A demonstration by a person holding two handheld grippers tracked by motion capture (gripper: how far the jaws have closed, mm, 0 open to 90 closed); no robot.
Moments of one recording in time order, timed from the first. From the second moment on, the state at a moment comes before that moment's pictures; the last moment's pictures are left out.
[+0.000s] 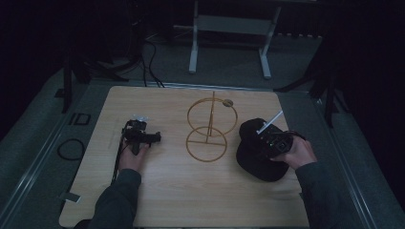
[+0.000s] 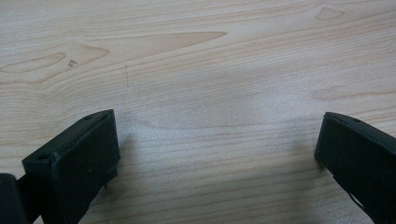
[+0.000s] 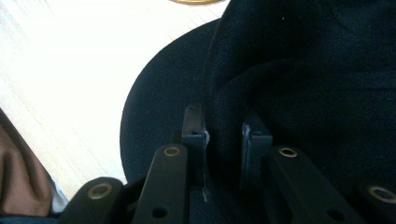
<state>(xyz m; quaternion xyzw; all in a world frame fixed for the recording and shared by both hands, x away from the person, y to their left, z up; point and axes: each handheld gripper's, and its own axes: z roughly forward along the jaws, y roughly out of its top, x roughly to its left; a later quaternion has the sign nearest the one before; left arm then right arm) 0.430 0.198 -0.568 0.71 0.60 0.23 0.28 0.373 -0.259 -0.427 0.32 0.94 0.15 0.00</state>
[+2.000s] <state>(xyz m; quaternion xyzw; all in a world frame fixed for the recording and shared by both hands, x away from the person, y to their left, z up) 0.430 0.198 -0.568 0.71 0.60 0.23 0.28 0.394 -0.255 -0.352 0.31 0.94 0.16 0.03</state>
